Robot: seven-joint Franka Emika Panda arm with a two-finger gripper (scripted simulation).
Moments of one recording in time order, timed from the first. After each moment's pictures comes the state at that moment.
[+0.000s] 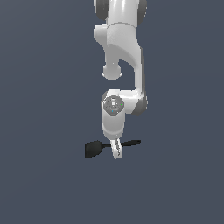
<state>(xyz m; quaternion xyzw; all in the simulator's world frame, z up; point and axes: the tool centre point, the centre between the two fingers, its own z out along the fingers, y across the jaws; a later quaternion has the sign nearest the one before) 0.056 0.005 0.050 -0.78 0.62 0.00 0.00</state>
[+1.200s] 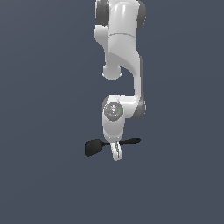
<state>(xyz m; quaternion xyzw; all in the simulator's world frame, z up) 0.055 0.006 0.017 -0.78 0.63 0.00 0.00</state>
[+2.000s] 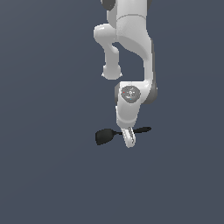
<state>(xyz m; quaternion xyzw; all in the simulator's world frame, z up) 0.008 0.064 0.055 -0.78 0.63 0.00 0.00</state>
